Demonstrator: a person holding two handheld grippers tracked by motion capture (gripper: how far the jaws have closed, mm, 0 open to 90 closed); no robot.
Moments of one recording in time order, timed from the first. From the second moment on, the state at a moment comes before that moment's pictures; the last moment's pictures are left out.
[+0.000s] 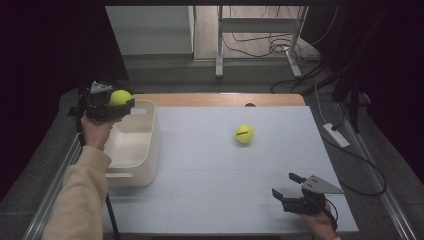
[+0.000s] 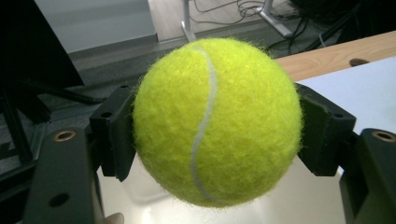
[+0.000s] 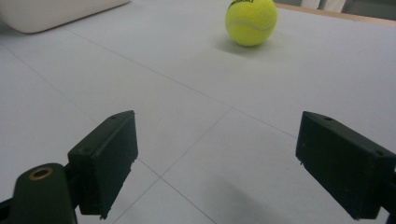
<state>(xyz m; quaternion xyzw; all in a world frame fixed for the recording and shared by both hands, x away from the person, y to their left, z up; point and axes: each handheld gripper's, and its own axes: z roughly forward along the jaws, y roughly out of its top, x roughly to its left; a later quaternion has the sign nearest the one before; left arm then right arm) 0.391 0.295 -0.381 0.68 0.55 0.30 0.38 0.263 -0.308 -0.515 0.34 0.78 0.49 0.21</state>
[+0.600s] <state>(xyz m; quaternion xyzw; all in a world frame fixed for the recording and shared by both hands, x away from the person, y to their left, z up) 0.407 0.304 -0.394 0.69 0.58 0.28 0.33 0.264 -0.308 -0.516 0.34 0.78 0.49 0.21</state>
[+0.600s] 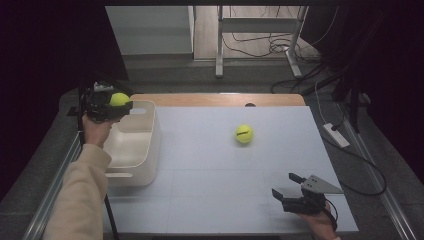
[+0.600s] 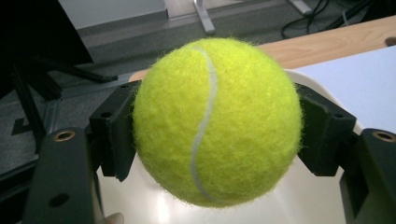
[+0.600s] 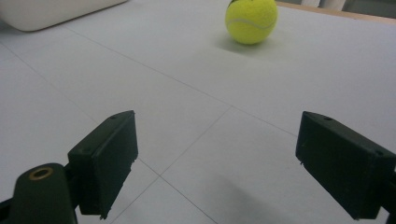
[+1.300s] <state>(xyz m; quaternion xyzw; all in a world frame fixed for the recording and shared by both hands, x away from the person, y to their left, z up) 0.414 0.311 -0.408 0.71 0.59 0.25 0.28 0.264 -0.307 -0.517 0.34 0.78 0.48 0.21</state>
